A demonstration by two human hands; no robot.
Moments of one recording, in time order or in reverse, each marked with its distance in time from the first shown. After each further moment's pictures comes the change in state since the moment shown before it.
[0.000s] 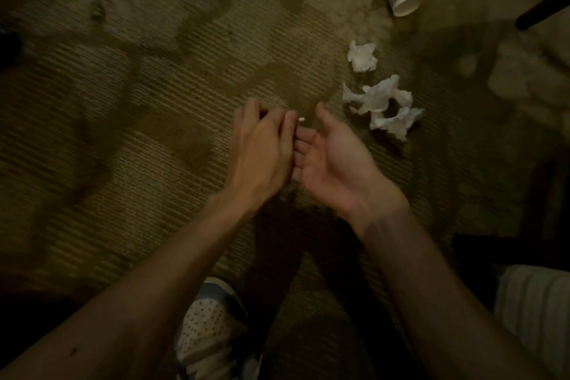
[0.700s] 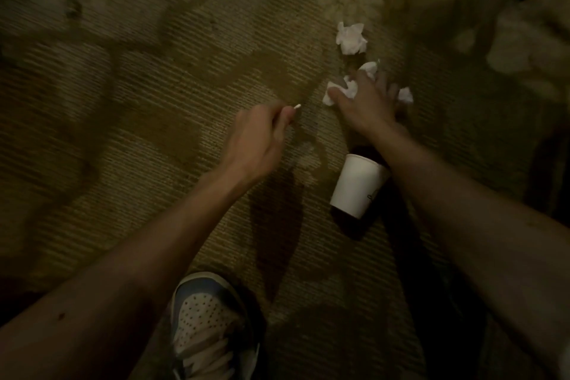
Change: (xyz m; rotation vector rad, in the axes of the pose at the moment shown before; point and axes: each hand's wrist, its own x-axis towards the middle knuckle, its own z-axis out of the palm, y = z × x) left_hand 0.017 -0.004 0.013 -0.065 -0.265 -0.042; right_hand 0.090 -0.063 -0.118 -1.502 0.741 -0.441
